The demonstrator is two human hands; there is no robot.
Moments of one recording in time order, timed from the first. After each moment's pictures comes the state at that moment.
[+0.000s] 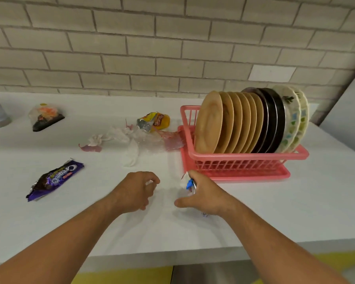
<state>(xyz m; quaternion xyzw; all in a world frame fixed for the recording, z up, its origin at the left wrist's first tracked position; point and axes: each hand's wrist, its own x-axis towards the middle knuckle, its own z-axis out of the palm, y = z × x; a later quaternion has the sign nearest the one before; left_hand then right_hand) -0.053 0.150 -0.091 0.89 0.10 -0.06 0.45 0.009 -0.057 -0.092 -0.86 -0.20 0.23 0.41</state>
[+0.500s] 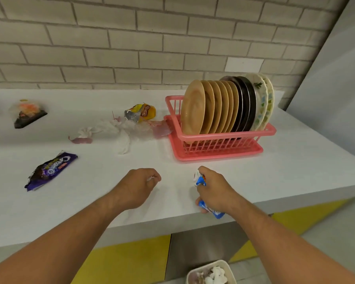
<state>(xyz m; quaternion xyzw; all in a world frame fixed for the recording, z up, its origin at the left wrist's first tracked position) -0.096 0.134 -0.095 0.93 0.01 -0.05 0.36 -0.066 -0.094 -0.088 -0.87 -0.07 0.19 0.45</state>
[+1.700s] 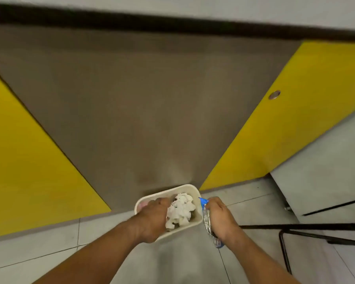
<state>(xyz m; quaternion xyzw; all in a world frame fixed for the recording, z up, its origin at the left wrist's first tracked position) -0.145 -0.141 -0.640 0.93 -0.09 -0.30 0.21 -0.140 -0.338 -0.602 -0.83 0.23 0.24 0.45</state>
